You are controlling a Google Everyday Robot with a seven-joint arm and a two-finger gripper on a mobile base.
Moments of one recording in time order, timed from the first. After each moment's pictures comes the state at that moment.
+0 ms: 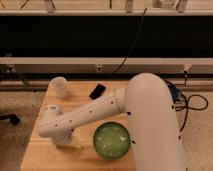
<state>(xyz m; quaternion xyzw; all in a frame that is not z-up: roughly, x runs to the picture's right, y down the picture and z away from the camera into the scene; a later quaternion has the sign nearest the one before) -0.203 0.298 0.759 -0.28 -0.22 -0.61 0.71</state>
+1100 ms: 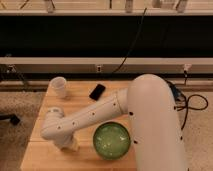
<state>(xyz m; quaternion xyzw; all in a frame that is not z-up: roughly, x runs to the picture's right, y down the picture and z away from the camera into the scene) -0.198 0.311 0.759 -0.27 -0.24 -0.62 0.70</state>
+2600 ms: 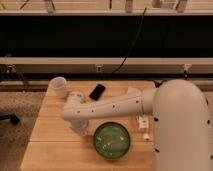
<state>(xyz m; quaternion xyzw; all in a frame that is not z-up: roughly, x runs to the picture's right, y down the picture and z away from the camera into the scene) -0.127 0.245 0.782 -0.25 -0.24 -0.61 0.71</state>
